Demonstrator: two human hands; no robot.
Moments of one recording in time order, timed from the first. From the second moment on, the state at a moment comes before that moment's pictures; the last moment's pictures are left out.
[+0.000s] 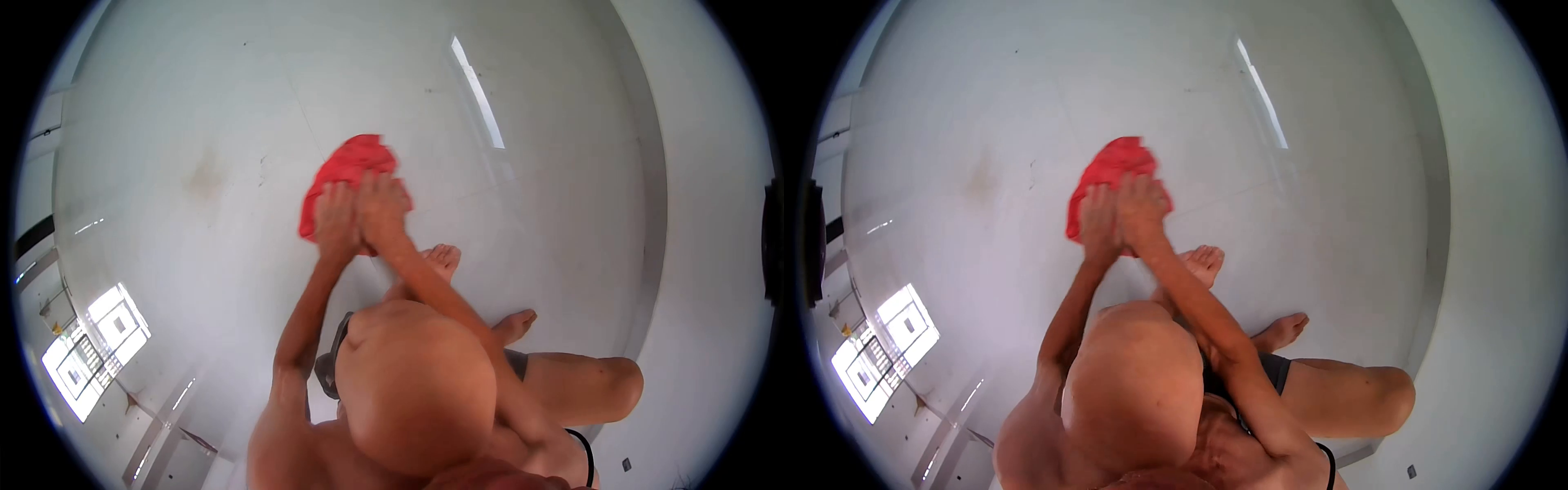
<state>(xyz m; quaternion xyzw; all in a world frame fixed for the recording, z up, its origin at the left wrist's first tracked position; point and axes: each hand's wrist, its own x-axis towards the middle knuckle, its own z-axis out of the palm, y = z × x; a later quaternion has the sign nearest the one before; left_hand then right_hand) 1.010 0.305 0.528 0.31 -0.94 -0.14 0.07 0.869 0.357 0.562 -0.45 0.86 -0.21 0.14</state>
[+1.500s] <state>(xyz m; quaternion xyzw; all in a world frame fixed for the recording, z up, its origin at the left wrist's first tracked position) 0.995 0.303 0.560 0.36 -0.92 -0.09 0.16 0.719 0.450 0.560 -0.48 0.87 -0.03 0.11</state>
